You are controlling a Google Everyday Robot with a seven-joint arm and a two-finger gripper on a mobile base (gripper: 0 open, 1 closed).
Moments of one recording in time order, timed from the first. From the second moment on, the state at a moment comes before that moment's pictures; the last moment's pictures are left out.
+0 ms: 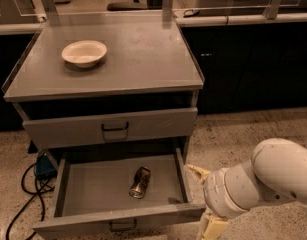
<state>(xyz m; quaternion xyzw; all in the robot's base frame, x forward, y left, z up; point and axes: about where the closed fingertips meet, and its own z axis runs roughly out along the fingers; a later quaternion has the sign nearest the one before) 0.353 -0.102 0.684 -0.70 0.66 0.13 0.24</state>
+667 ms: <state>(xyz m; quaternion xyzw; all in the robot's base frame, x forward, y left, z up) 0.382 -0.101 0.599 -0.71 0.64 0.18 0.24</state>
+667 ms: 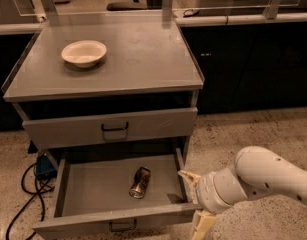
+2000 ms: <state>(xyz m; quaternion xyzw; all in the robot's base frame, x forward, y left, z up) 0.510 -0.051 0.535 -0.68 0.60 0.20 0.37</state>
